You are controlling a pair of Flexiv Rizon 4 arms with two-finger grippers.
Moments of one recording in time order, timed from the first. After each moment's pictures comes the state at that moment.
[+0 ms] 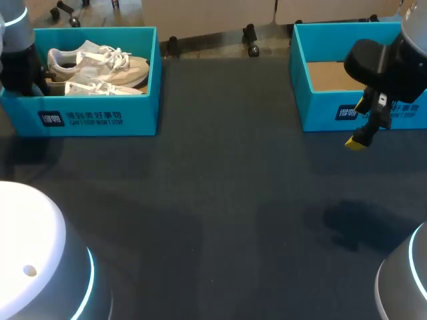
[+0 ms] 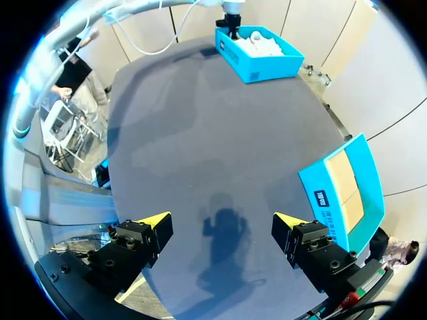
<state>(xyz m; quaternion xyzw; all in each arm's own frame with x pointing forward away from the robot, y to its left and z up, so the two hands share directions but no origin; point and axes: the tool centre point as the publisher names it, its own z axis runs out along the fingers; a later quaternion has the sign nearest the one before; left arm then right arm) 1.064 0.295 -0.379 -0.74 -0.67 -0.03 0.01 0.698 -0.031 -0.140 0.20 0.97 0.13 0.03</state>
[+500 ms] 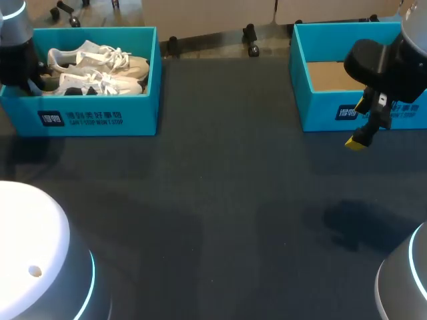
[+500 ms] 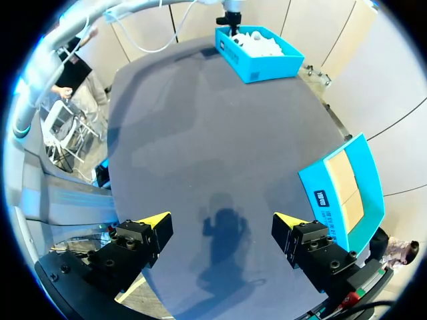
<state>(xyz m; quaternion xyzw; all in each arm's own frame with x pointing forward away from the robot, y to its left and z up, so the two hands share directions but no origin) 1.065 0.299 -0.359 -0.75 -0.66 -0.04 0.01 0.698 -0.031 -0.140 0.20 0.97 0.13 0.03</state>
